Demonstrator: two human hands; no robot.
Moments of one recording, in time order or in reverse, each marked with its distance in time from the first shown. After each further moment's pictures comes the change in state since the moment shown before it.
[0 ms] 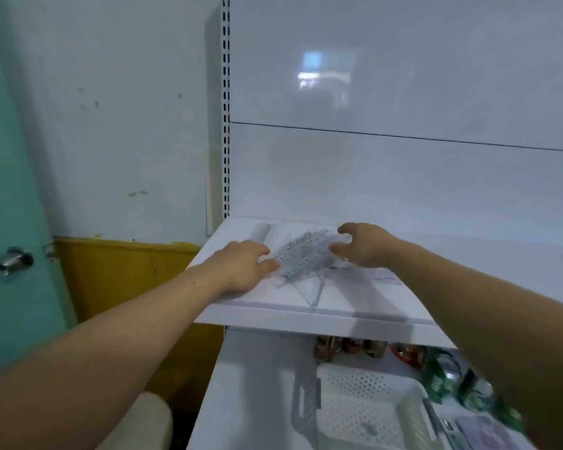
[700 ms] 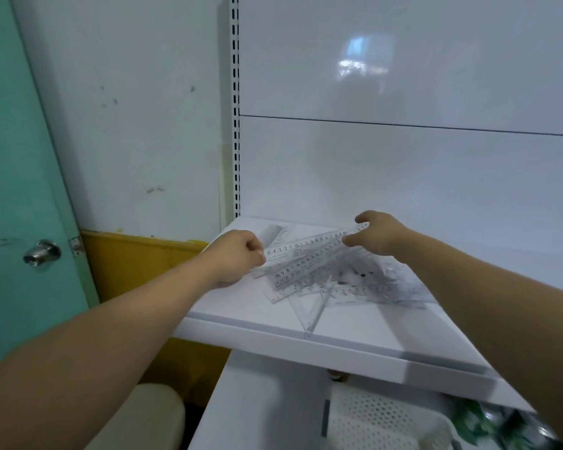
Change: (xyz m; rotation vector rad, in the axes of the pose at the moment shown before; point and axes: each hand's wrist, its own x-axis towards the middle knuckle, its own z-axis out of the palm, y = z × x) left_hand 0.045 -0.010 0.003 -0.315 0.179 -0.209; right_hand 0.075 0.031 0.001 0.390 0.006 0.081
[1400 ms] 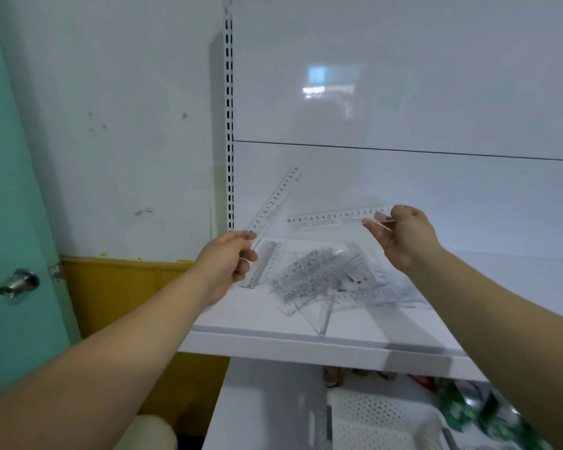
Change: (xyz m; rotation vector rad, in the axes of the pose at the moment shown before) left_hand -0.028 0.012 -0.032 -0.907 0.021 -0.167; right_hand -0.061 -0.020 -0.024 1.539 0.375 0.065
